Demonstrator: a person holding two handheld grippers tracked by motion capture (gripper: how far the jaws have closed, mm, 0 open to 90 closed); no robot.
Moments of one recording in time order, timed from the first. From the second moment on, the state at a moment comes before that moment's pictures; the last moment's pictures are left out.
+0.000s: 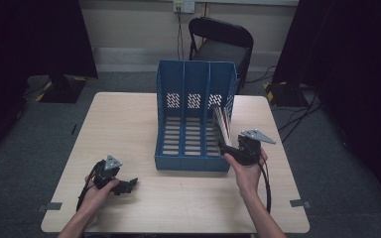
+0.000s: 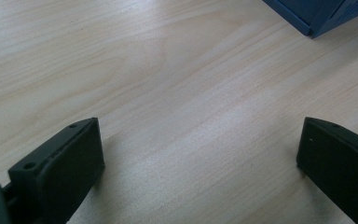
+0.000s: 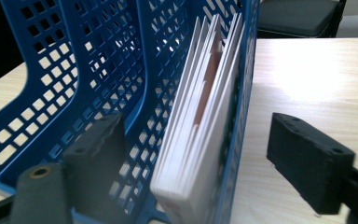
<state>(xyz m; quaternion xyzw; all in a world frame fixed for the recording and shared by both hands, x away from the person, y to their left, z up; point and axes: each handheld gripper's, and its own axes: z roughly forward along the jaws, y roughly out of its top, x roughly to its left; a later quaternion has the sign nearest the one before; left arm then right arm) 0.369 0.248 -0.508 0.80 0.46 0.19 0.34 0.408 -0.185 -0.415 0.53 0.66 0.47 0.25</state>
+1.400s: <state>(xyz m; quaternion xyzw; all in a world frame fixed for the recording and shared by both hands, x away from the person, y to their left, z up) 0.370 0.249 -0.507 0.80 0.45 0.19 0.34 0.386 -0.272 -0.495 0.53 0.77 0.32 0.17</state>
